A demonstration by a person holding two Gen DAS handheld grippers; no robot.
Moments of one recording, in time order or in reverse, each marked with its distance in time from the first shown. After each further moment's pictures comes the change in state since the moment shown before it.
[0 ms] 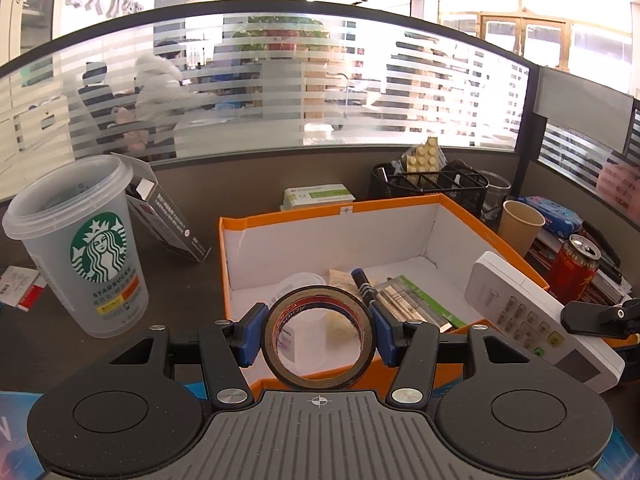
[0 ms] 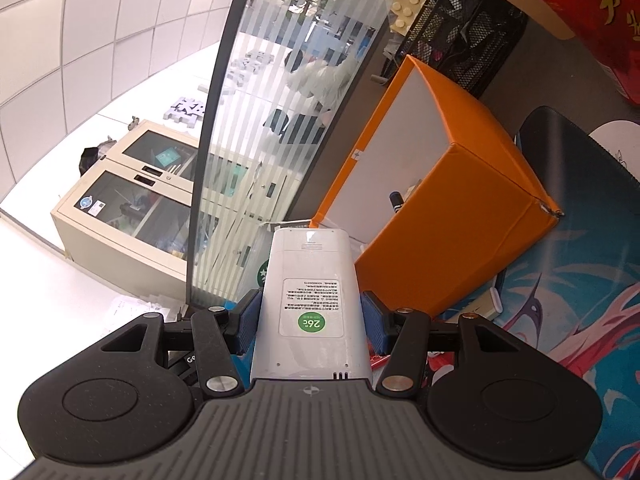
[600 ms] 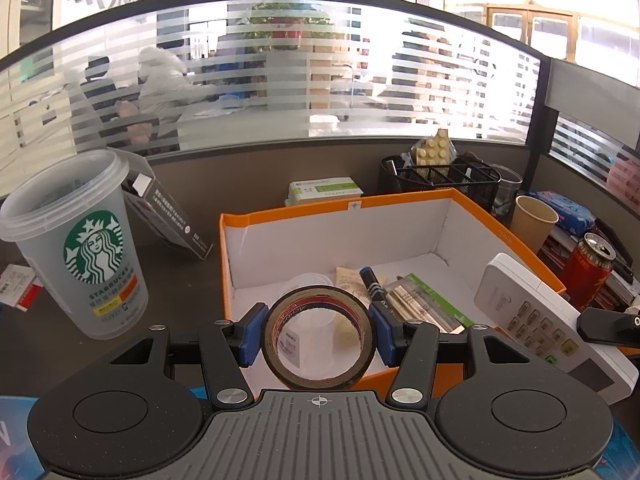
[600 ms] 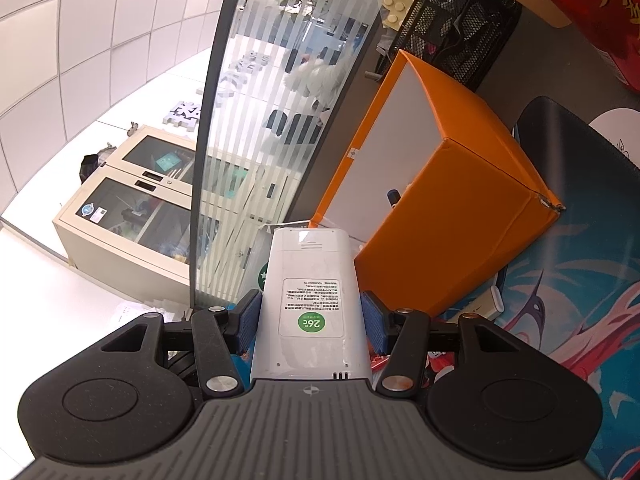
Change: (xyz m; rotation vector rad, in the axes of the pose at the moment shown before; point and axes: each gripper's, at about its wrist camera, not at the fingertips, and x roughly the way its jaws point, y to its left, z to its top) left arm 0.019 0.001 0.007 0.002 0.031 0.015; right arm 0.004 -0.006 0.001 0.030 0.004 0.014
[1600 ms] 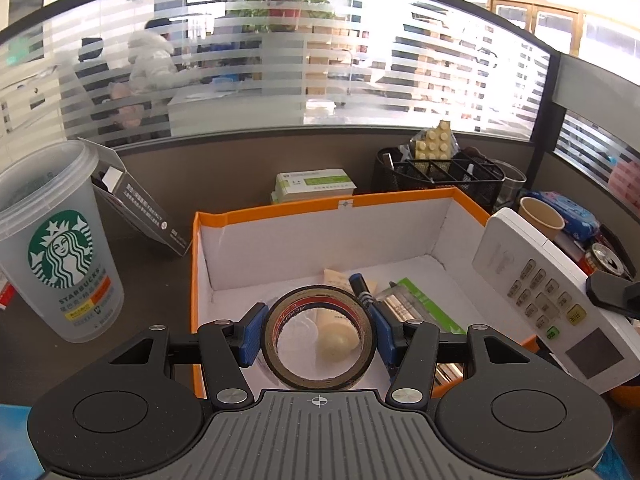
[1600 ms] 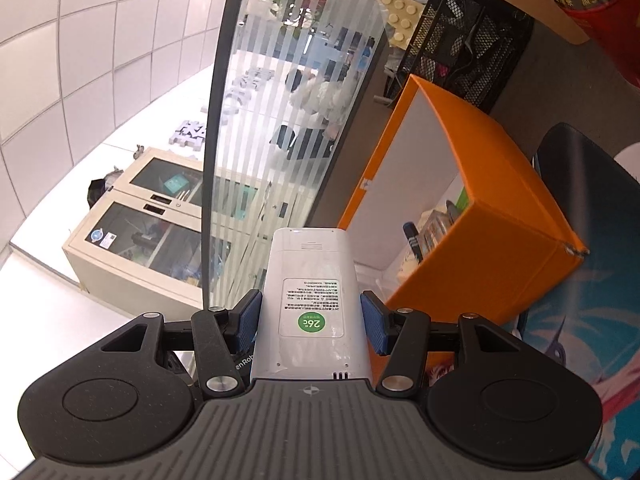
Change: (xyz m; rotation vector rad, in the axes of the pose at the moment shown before) left arm 0.034 -0.006 0.016 -0.031 0.058 -0.021; right arm 0.011 0.000 0.034 0.048 -0.044 0.034
